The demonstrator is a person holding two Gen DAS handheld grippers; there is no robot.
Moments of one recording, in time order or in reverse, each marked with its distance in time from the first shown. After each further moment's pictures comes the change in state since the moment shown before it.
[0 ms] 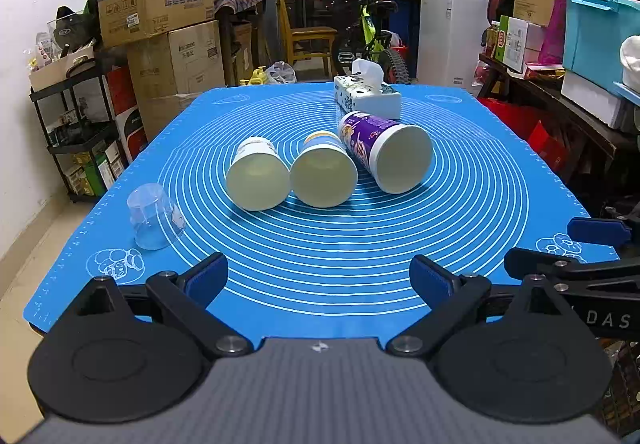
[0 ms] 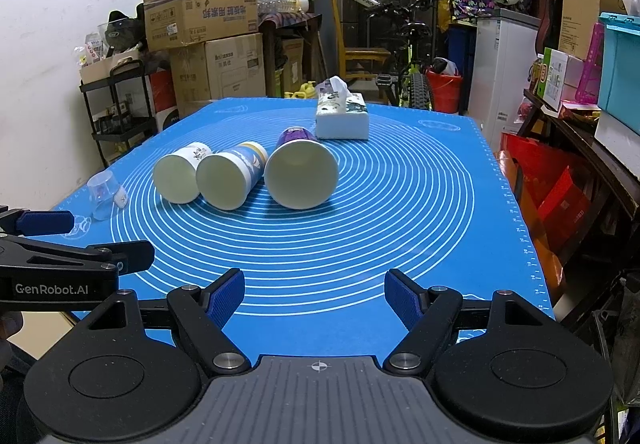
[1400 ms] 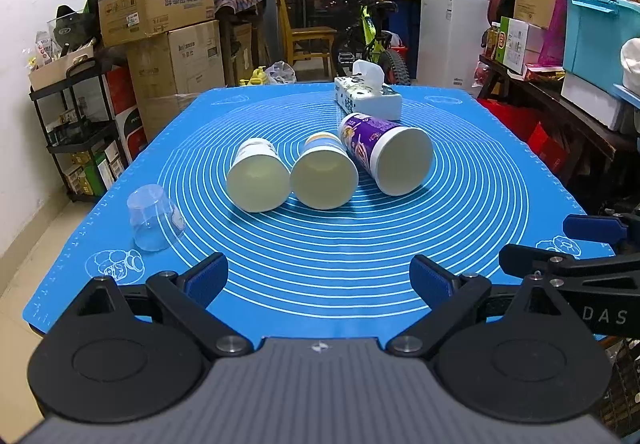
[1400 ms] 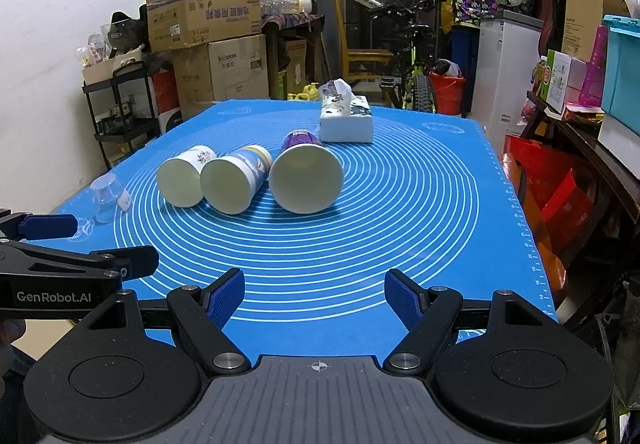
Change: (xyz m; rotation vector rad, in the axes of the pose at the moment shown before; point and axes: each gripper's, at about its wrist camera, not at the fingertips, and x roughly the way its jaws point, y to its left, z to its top) left arm 0.001 0.004 0.003 -0.003 0.000 0.001; right arm 0.004 0.013 0.004 -0.001 0.000 0.006
